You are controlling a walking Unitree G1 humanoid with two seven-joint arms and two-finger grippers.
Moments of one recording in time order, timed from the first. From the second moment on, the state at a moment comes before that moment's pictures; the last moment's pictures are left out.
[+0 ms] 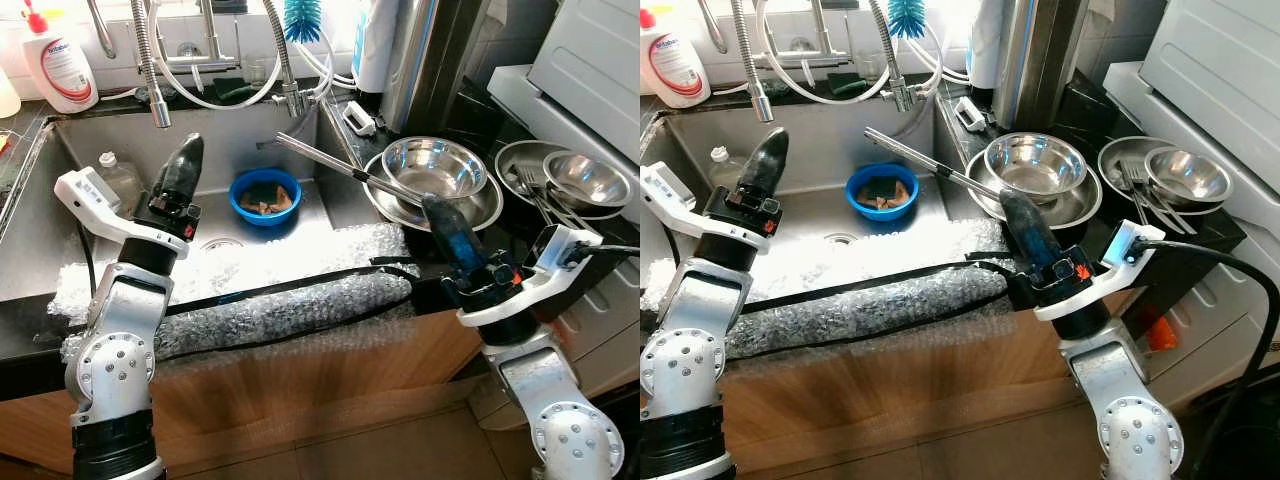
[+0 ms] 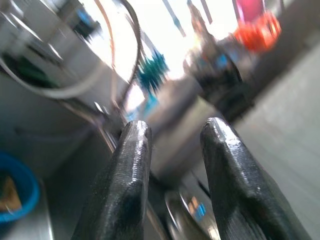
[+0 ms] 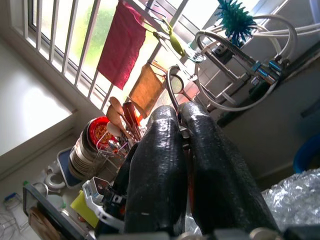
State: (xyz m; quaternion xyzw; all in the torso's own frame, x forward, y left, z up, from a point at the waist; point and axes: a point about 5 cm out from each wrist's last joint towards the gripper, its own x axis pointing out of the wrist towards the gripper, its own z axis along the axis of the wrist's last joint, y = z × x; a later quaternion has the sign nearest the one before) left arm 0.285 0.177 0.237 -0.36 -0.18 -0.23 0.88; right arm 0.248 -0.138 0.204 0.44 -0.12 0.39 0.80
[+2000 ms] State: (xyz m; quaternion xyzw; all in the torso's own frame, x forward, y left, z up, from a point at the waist) left arm 0.269 0.139 0.231 -0.39 -0.12 -0.36 0.84; right arm 0.240 -0.115 0.195 0.47 -0.09 0.43 0.76
